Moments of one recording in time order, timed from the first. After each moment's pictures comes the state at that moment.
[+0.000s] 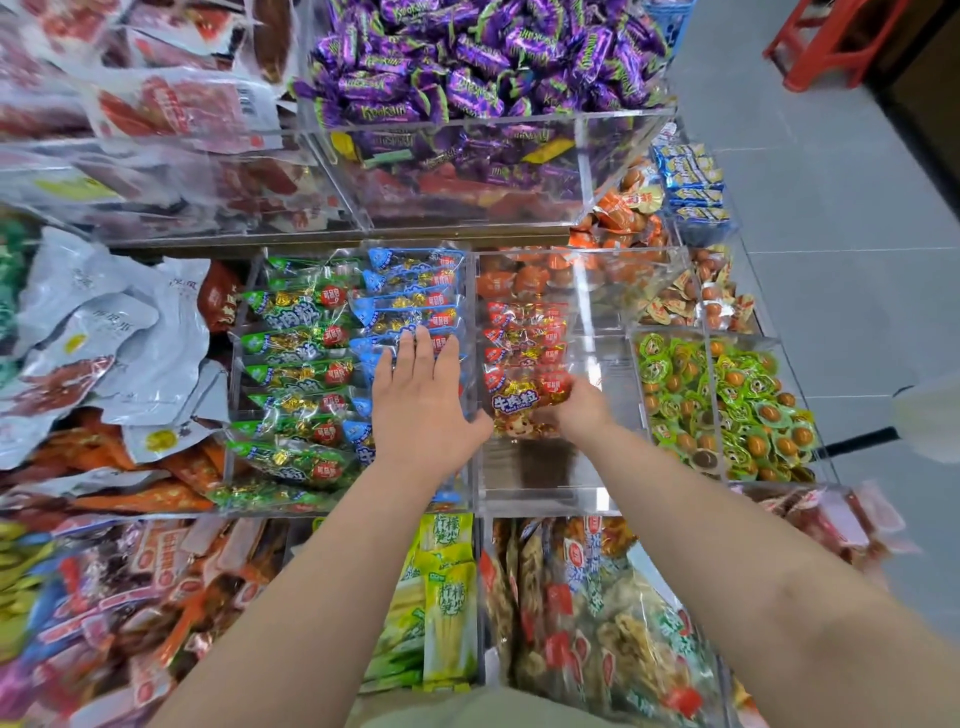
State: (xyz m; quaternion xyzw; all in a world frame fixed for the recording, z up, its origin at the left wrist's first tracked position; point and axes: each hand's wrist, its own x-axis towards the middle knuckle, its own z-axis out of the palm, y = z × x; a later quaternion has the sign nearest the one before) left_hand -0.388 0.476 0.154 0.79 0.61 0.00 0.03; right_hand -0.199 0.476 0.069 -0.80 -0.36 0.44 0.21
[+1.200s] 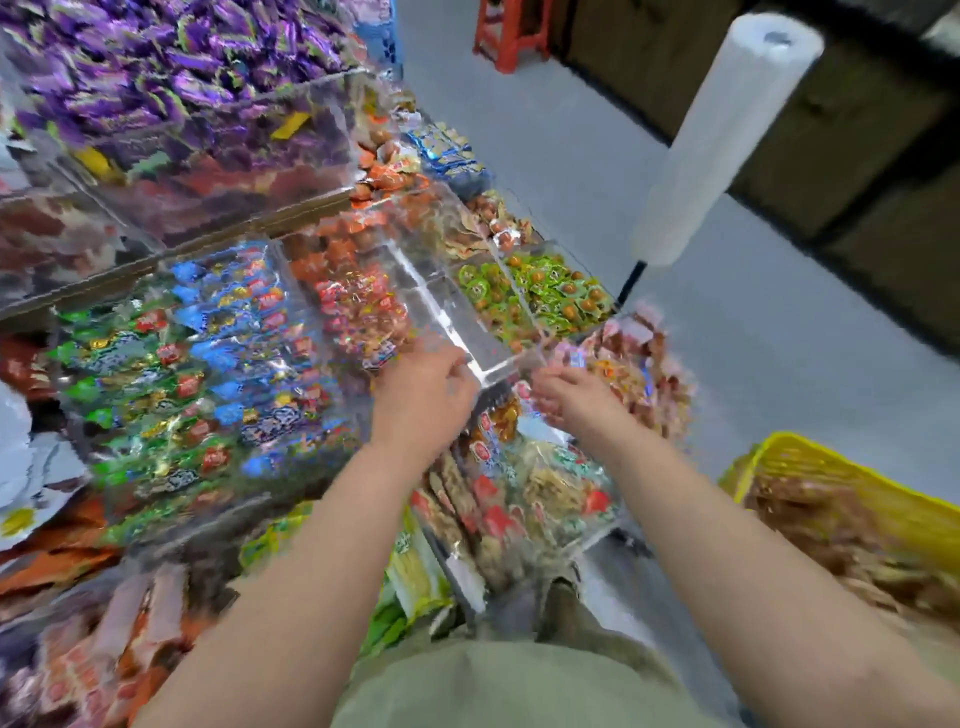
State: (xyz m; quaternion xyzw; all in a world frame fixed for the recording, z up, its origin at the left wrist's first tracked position) left_hand -0.340 0.360 0.187 0.88 0.35 0.19 0.26; right_hand -0.190 0.248 0.157 -0.73 -0.09 0.46 0.50
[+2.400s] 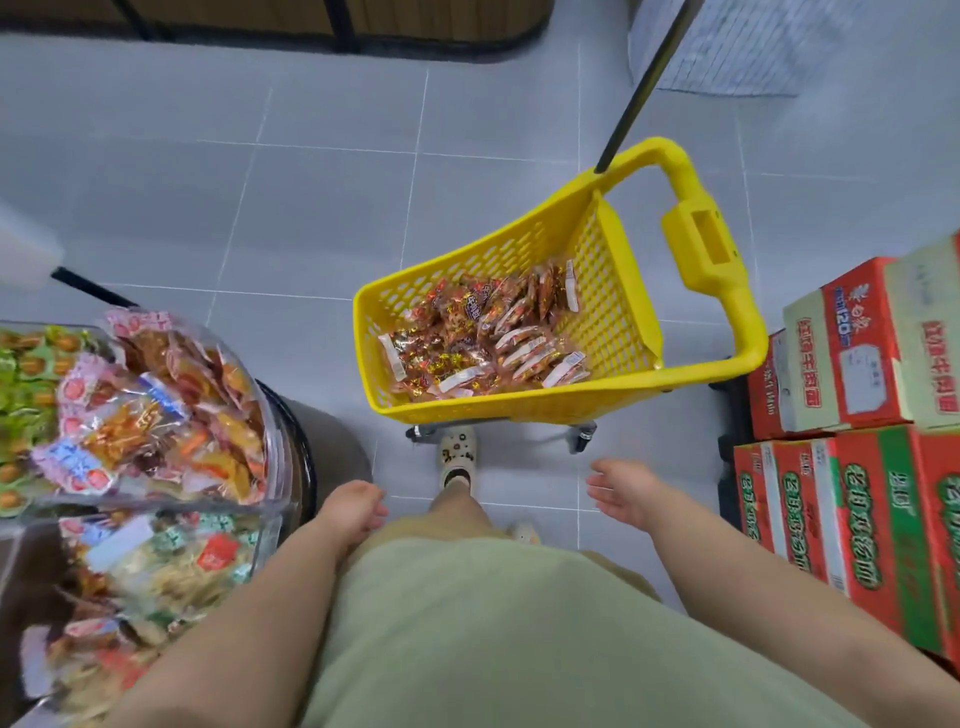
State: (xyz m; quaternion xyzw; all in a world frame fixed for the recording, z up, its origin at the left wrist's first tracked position) left_hand -0.169 0.023 0.001 0.73 0.37 -0.40 0.42; right_hand -0.186 -0.309 0.021 -0.57 0.53 0.34 0.54
